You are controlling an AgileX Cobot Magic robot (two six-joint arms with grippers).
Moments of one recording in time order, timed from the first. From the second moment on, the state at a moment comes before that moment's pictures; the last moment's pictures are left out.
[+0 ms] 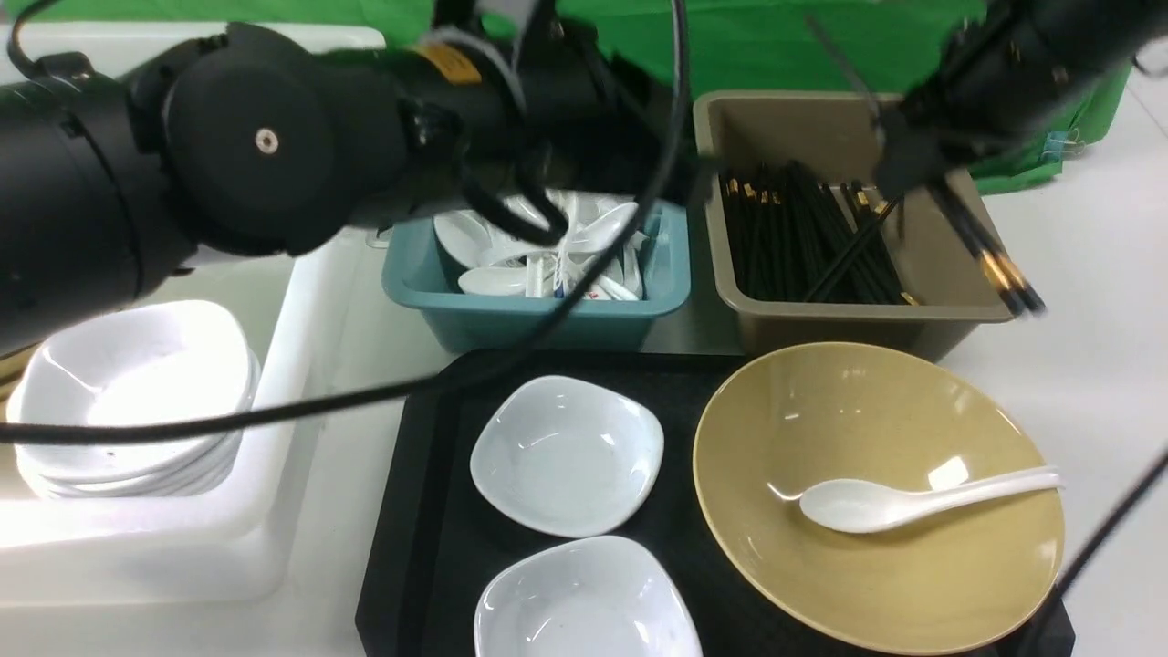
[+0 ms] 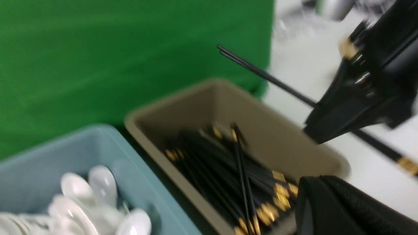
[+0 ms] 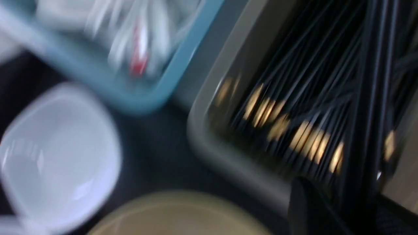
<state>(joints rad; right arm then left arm) 0.20 1.96 -2.00 0.29 1.16 -0.25 -0.65 1.46 -1.21 -0.49 0.01 0.48</state>
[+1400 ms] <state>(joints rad) 0.29 1.61 -1.28 0.15 1.08 -0.72 -0.65 1.50 -1.21 -0.40 0.79 0.56</state>
